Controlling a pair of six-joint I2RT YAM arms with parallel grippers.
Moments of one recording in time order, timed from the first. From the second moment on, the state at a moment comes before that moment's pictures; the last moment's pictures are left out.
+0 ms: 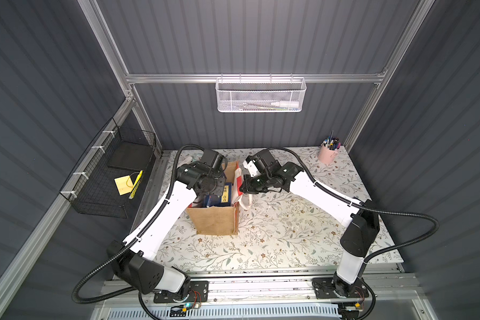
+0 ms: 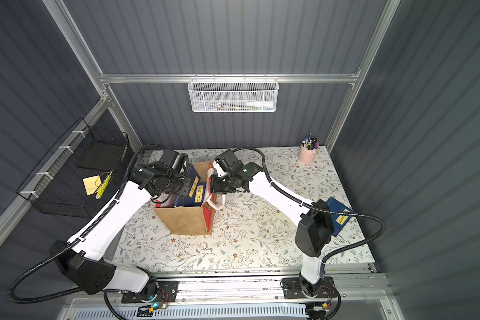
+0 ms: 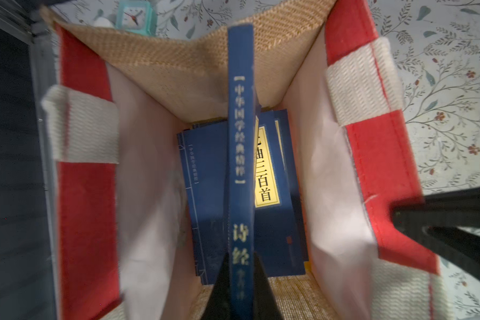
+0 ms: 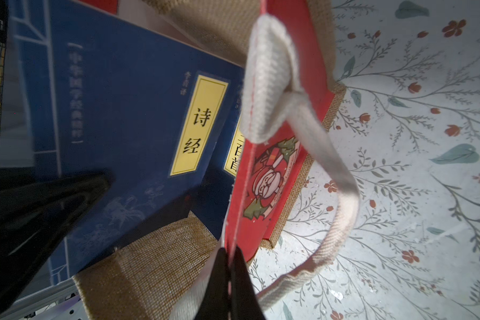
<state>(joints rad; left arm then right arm) -0.47 1.45 1.55 -1.14 -0.10 -0.22 0.78 1.82 1.73 -0.76 -0.29 0.62</state>
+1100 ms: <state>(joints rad) -0.17 1.44 1.39 -0.94 0.16 -0.16 0.75 1.82 1.73 -0.77 -0.31 0.62</state>
